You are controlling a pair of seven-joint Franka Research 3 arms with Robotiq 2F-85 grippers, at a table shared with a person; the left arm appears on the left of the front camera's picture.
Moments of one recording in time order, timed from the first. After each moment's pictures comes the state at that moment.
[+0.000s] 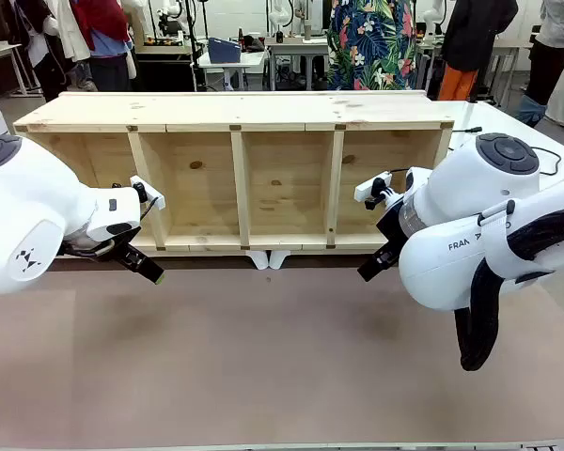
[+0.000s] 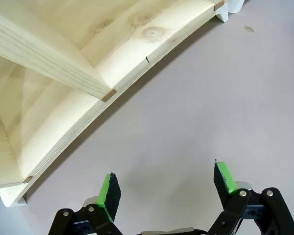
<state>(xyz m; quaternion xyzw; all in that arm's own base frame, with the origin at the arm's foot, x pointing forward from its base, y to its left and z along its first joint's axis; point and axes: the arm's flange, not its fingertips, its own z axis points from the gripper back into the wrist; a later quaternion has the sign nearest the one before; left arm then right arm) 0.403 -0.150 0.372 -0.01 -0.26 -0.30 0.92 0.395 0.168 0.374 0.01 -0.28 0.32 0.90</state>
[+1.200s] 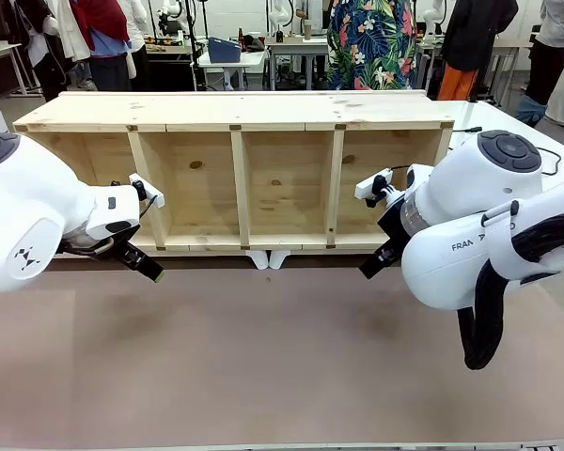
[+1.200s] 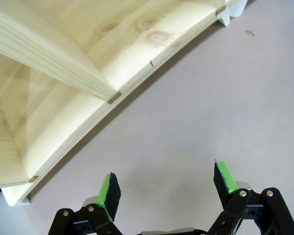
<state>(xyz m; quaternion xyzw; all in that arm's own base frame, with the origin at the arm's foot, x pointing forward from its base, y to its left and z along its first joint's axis) 0.403 -0.148 0.383 0.00 -0.27 -0.30 0.92 0.395 0.163 0.388 -0.01 -0.29 0.33 0.90</state>
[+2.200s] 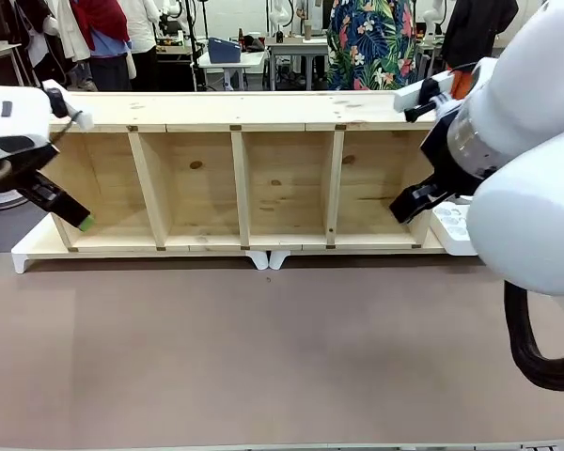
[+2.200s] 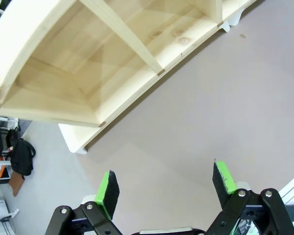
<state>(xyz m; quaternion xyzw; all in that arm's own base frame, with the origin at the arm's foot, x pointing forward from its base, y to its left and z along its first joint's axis) 0.306 -0.110 0.548 0.06 -0.29 -0.29 0.91 0.276 0.164 0.549 -0.08 -0.34 0.21 0.92</state>
